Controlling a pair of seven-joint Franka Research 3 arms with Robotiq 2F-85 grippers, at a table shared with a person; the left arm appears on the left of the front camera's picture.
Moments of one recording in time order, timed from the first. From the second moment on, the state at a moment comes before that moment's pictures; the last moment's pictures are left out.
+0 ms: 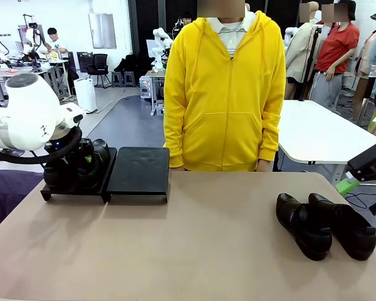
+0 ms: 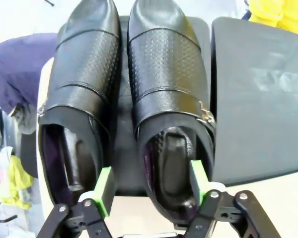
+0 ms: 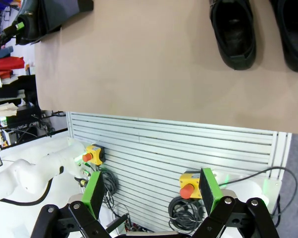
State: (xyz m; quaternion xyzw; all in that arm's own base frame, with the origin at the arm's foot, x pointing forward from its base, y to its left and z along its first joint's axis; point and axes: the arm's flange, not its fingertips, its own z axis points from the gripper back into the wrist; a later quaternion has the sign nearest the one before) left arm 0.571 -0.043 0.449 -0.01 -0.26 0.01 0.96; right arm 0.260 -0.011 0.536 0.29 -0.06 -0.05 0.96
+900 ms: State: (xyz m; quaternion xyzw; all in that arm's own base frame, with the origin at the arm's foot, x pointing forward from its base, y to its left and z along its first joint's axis) left arm 0.309 -0.035 0.630 -0.17 -0.18 -0.16 0.96; right arm 0.260 -0.011 0.536 0.29 -0.06 -0.05 0.96
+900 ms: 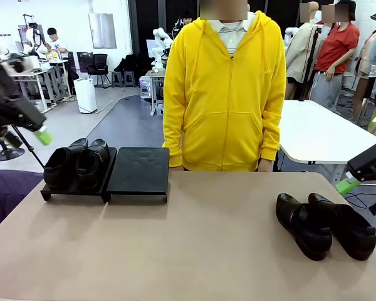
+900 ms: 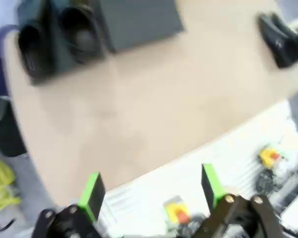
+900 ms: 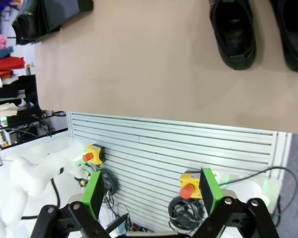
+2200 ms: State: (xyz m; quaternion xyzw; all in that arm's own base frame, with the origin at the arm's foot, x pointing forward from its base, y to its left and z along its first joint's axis) left arm 0.225 -0.005 0.571 -0.36 -0.08 -0.07 0.93; right arm 0.260 -0.011 0.536 0.29 -0.06 -0.05 0.96
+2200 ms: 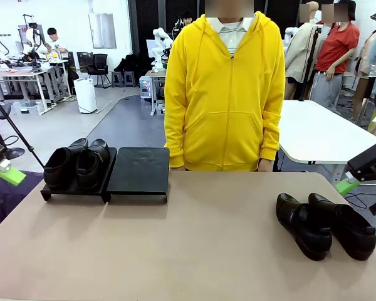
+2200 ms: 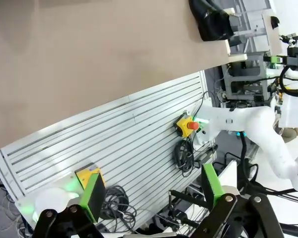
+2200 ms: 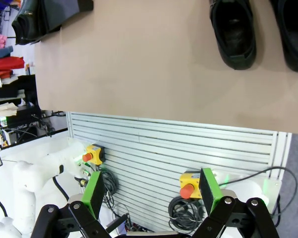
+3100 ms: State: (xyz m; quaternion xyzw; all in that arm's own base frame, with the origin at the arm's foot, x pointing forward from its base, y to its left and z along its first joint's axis) left arm 0.225 -0.005 0.570 -0.36 -0.08 -0.07 0.93; right arm 0.352 0.053 0.483 -0.02 -0.15 0.03 0.99
